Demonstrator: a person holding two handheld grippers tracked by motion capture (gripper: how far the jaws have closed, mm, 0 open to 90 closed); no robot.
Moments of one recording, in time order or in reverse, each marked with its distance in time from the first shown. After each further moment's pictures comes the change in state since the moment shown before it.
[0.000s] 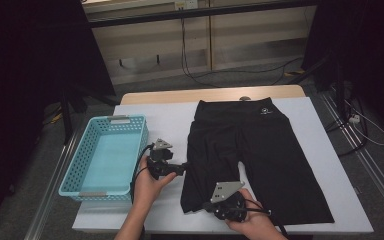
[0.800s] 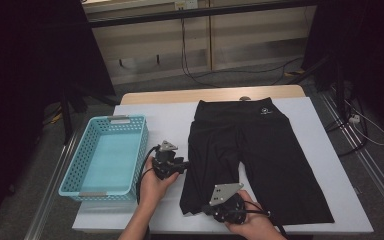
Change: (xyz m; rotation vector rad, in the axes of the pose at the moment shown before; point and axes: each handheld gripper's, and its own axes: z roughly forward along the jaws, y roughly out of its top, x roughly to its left) left arm -0.007 -0.002 0.015 0.026 -0.028 -0.005; right arm 0.005 0.001 0.000 0.010 0.023 -0.017
